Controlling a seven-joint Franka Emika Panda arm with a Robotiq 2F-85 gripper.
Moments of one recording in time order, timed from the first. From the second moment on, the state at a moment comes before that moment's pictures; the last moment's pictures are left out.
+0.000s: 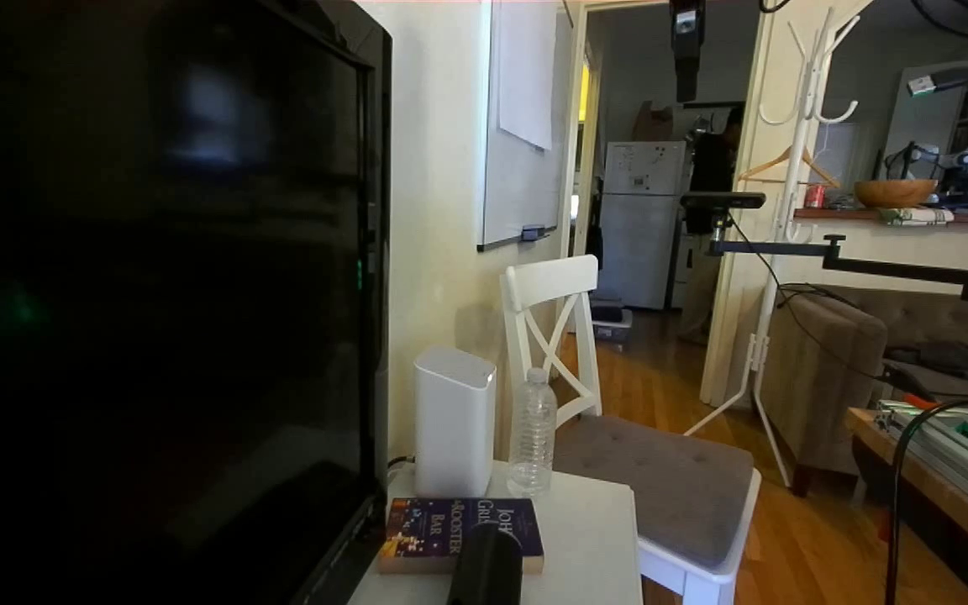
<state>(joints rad) -0.09 -0.33 -0.25 -2.08 0.11 1.65 -0.10</state>
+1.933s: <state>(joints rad) -0.09 0.27 -0.13 -1.99 -0.07 2.09 0.00</state>
